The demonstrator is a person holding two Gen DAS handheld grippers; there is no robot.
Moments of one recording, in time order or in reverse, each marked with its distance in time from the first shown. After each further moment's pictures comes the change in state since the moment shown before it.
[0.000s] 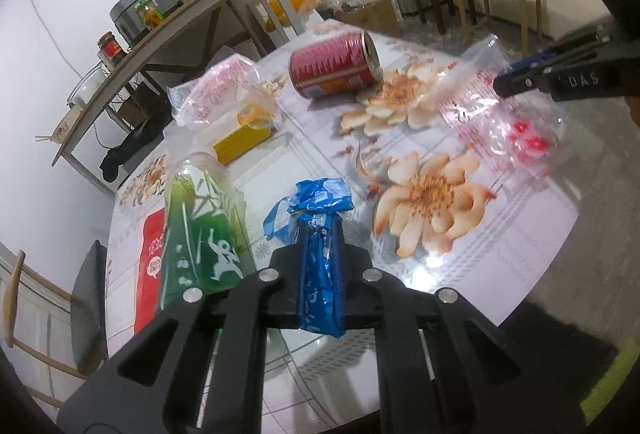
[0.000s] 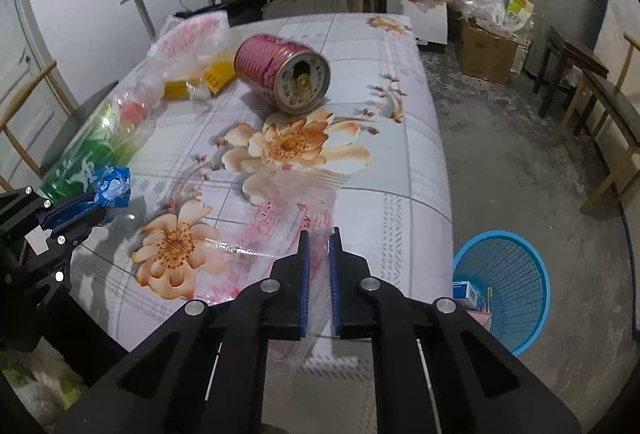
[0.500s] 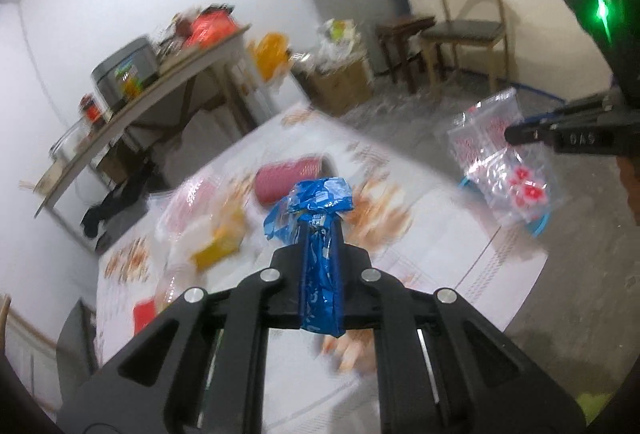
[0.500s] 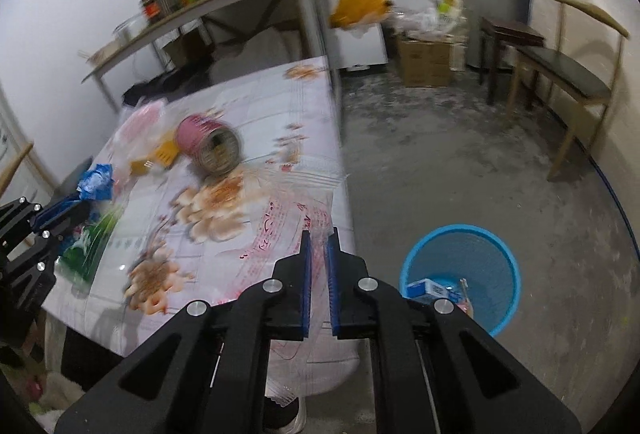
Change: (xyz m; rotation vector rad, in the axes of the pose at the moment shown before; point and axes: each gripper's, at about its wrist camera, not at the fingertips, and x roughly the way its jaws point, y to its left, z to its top) left arm -0.041 -0.030 0.080 0.046 -0.223 -0.102; right arm -0.069 -0.084 -0.014 0.242 -0.150 -0.101
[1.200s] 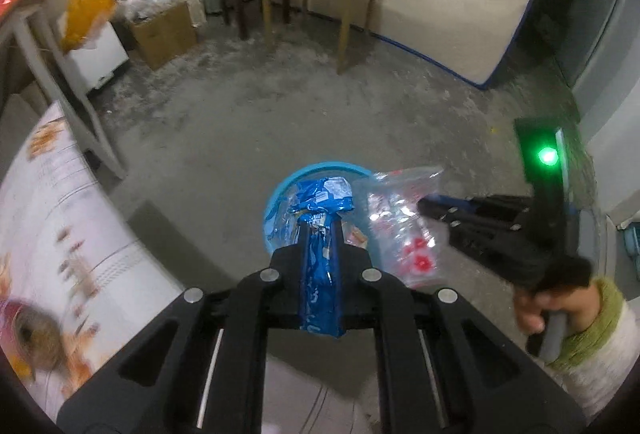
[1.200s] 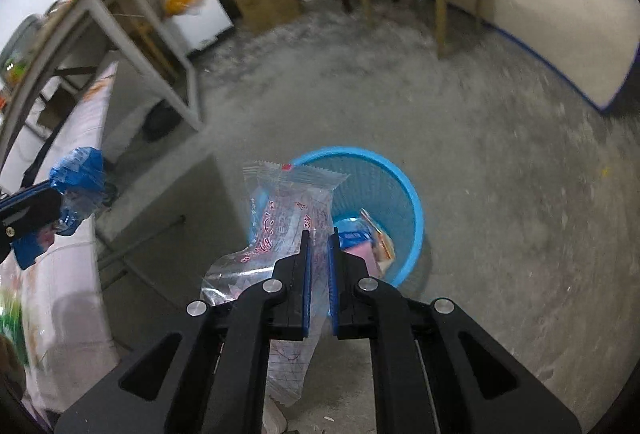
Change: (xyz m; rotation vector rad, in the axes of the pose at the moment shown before) left arm 0.177 -0.186 0.126 0.052 0.289 -0.615; right arm 0.100 -0.215 -0.053 0.450 0.189 -0.241
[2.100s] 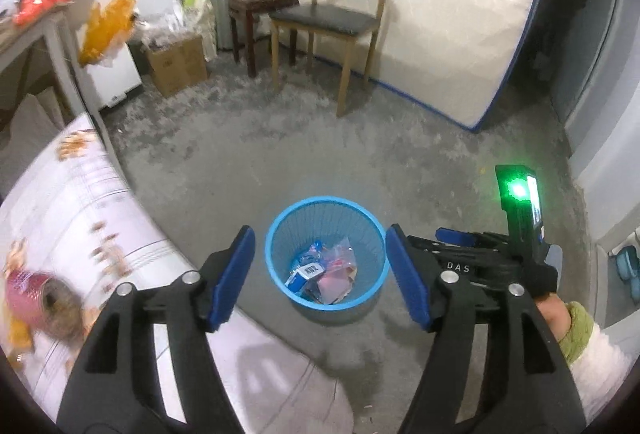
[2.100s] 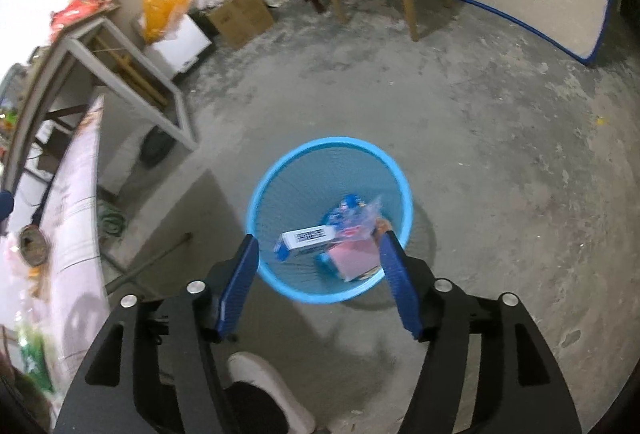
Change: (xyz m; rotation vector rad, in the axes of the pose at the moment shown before) left arm -0.096 0.005 -0.033 -0.067 -0.196 0.013; right arm -0.043 -0.011 -0.035 0.113 -0.043 0.065
